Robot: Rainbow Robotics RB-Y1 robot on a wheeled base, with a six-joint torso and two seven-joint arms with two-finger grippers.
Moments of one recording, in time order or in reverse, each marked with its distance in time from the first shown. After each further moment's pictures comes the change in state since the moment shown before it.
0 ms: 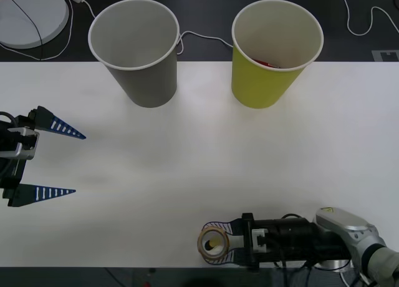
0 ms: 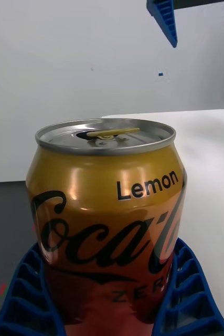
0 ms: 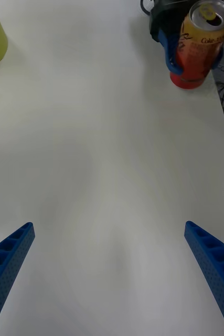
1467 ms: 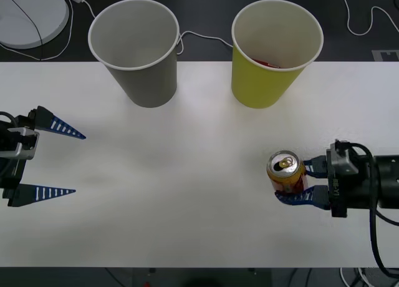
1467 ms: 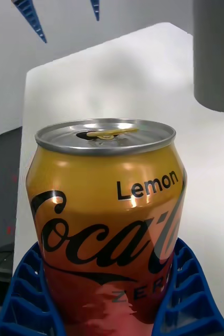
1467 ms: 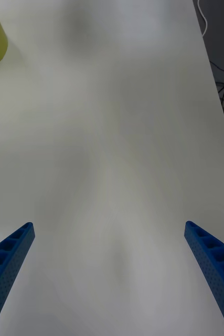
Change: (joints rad) right arm 0.393 -0.379 -0.832 -0.985 0.648 0.120 -1.255; left arm 0.000 0.000 0.000 0.000 0.000 0.000 0.000
